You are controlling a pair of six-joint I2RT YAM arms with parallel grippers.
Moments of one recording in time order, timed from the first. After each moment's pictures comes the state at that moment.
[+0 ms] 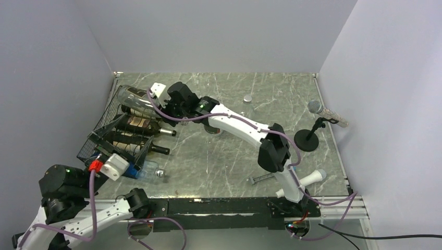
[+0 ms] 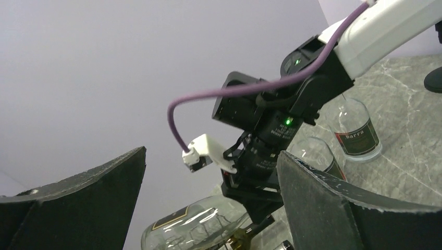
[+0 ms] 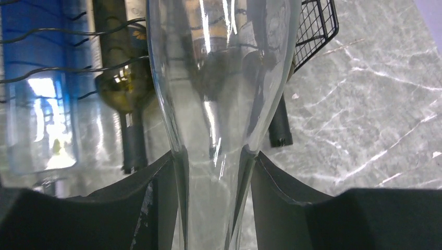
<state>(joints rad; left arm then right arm) -1.00 0.24 0.97 -0.39 -0.25 0.70 0.99 2.14 2.10 -0.53 -0.11 -0.16</state>
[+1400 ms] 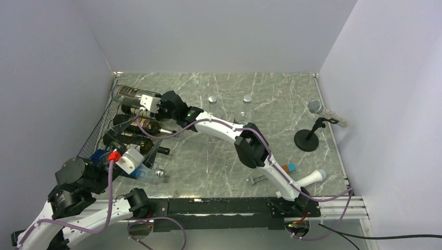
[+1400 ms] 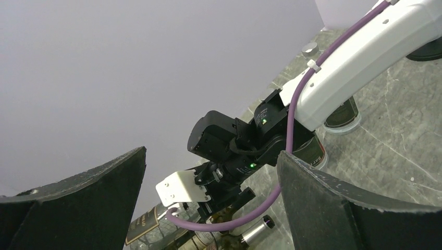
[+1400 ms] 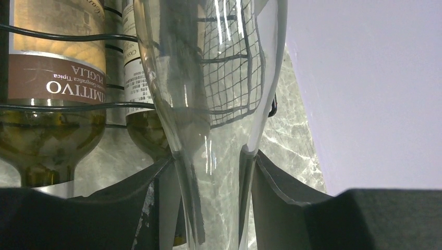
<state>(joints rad) -1.00 0.31 0.95 -0.45 -0.27 0.63 0.98 2.48 2.21 -0.11 0.08 -0.68</state>
